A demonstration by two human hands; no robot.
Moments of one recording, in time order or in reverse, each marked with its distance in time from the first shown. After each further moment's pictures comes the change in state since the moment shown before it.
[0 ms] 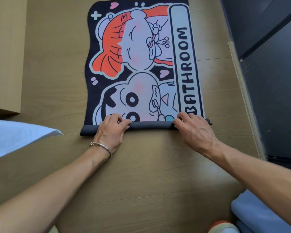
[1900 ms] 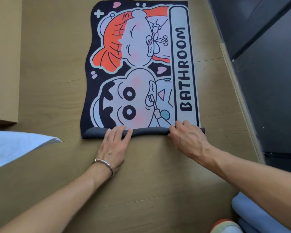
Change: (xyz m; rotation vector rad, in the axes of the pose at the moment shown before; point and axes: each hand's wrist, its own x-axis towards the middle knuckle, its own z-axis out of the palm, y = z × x) left_hand -0.027 0.017 0.003 0.239 -0.091 0.122; right_hand -0.004 -0.024 -0.009 0.008 -0.175 0.071
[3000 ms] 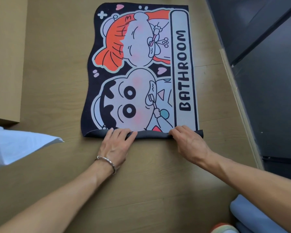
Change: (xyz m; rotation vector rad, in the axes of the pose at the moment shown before) left_hand 0.012 0.005 -0.014 -0.021 -0.007 0.015; right_hand -0.008 0.008 0.011 0.251 0.050 0.003
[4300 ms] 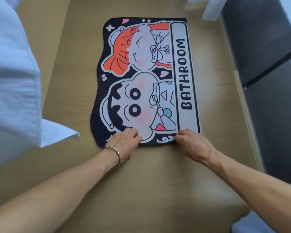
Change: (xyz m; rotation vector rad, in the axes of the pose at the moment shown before) left_hand 0.020 -0.009 -0.029 -0.053 -0.238 0.017; right_hand 0.035 0.011 -0.025 -0.156 -0.119 -0.173
